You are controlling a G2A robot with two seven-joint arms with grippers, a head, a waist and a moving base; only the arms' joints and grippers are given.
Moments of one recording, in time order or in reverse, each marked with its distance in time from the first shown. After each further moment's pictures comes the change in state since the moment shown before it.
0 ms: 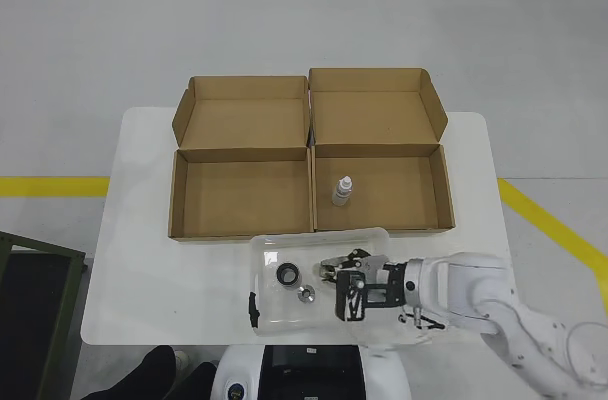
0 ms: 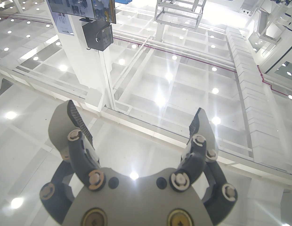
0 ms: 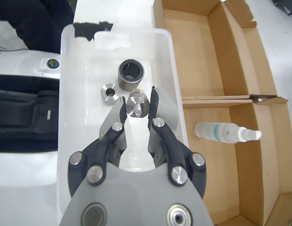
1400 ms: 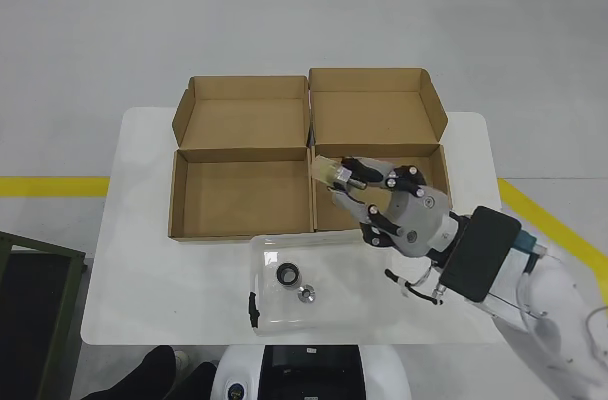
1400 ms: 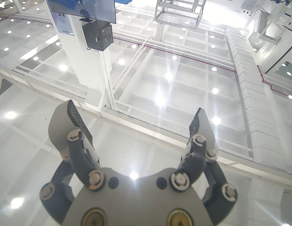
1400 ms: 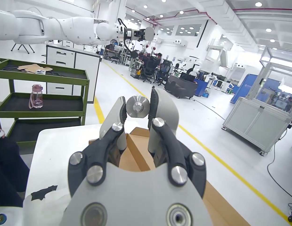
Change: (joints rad) left arm 0.000 0.000 0.000 0.000 0.000 0.000 0.000; right arm 0.064 -0.080 0.164 -0.135 0.189 0.352 -0.515
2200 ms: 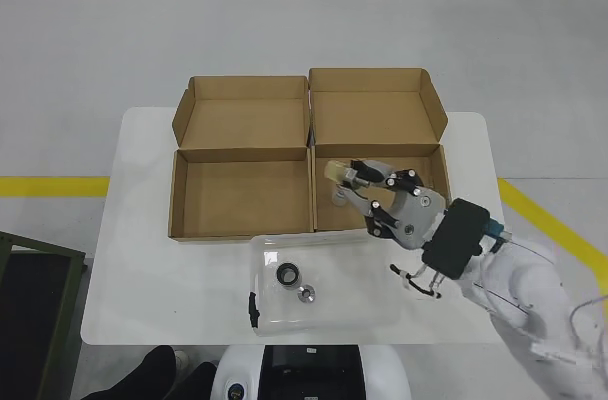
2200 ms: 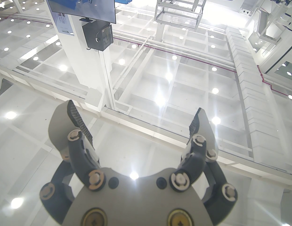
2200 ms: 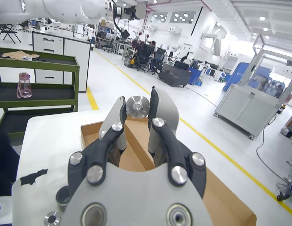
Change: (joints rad) left arm 0.000 0.000 0.000 0.000 0.000 0.000 0.000; right arm -0.094 -0.018 0.051 0.084 -0.075 -0.047 0.029
